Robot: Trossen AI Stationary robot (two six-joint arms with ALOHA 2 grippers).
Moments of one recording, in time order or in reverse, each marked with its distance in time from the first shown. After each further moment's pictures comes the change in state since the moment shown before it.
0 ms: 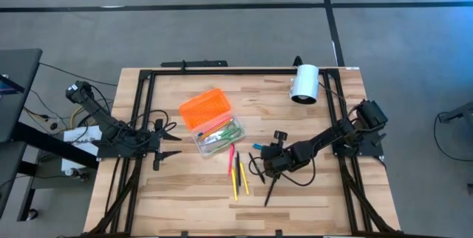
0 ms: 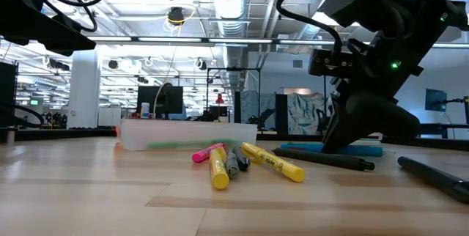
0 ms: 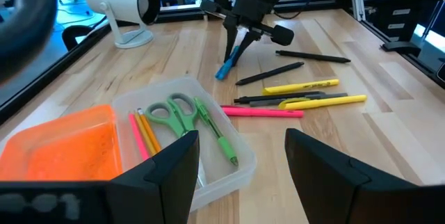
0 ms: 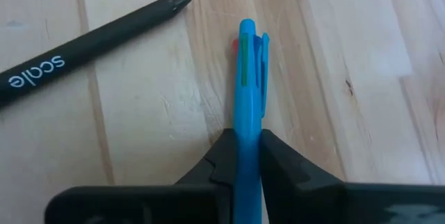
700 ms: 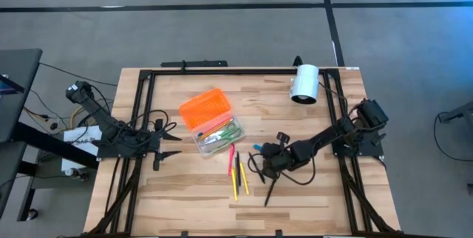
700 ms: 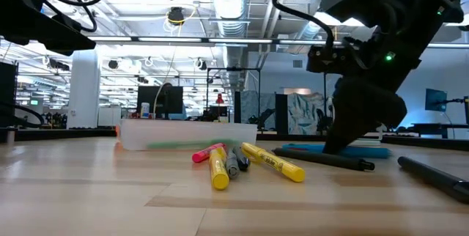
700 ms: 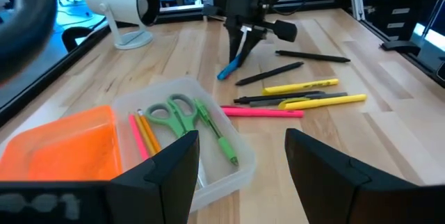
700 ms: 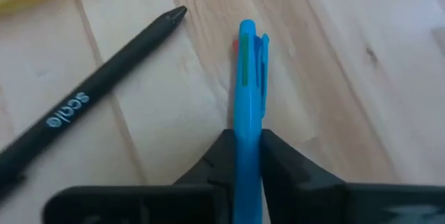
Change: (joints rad) left arm 0.000 0.000 0.000 0.002 0.000 0.007; right arm -0.028 -0.006 0.004 -0.005 -0.067 0.224
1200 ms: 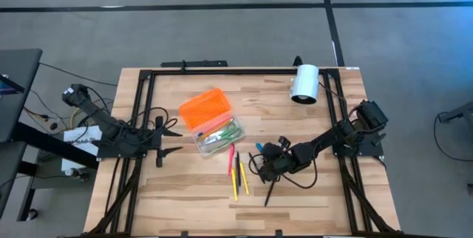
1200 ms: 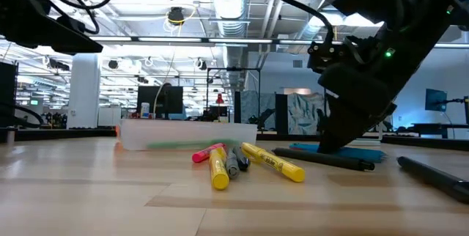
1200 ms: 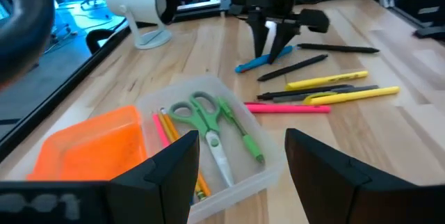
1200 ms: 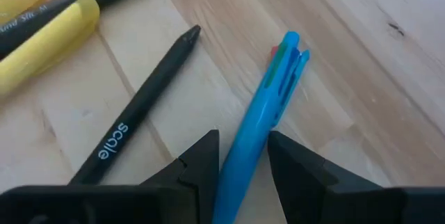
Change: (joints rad) left arm 0.075 0.000 0.000 -0.005 0.011 0.068; right arm 0.047 0.004 -0.003 0.088 0.003 0.223
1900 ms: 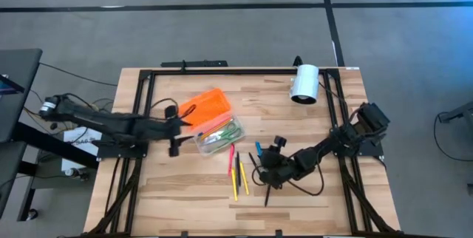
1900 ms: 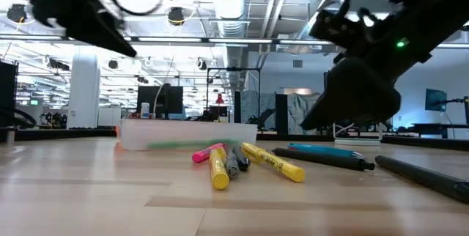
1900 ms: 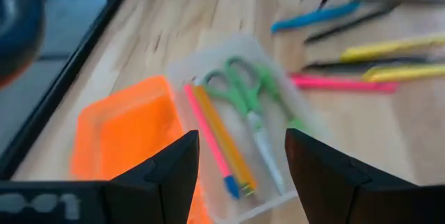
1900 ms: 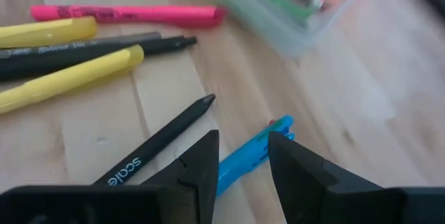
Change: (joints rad) left arm 0.438 0.382 0.276 -0.093 0.327 0.084; right arm 0.072 0.000 -0.001 0.120 0.271 -0.334
